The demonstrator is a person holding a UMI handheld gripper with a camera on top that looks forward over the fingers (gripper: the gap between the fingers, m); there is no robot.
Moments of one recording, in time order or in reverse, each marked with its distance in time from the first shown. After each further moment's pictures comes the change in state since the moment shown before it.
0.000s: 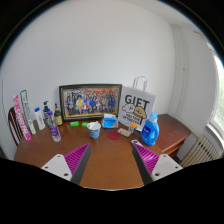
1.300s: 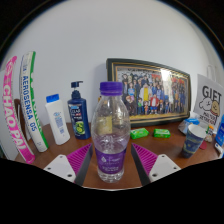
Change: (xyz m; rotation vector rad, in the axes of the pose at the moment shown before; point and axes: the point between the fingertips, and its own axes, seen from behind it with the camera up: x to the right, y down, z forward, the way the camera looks) arm -0.416 0.032 0.341 0.107 -0.255 -0.003
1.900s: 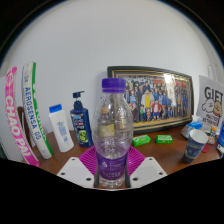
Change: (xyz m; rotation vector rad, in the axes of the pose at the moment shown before) arm -0.001 -0.026 -0.003 0.058 -0.059 0.030
